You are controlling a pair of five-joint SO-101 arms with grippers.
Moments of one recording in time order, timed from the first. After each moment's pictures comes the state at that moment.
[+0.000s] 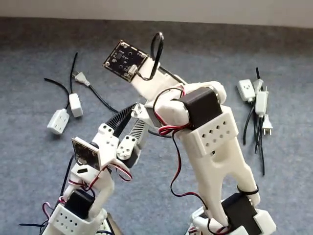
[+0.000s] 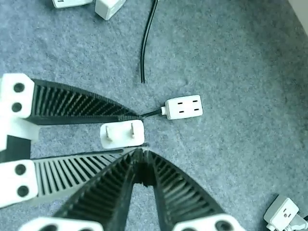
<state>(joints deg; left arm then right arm) 24.1 -103.7 94.3 11.6 13.0 -36.4 -13.5 -22.1 98.9 29.6</state>
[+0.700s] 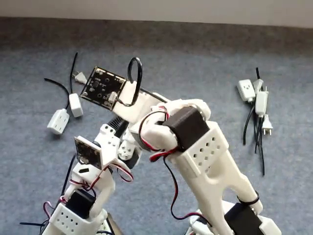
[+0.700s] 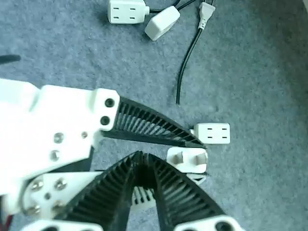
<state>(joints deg) 25.5 -103.7 94.5 11.6 13.0 -45.3 -19.2 -11.8 93.4 30.4</state>
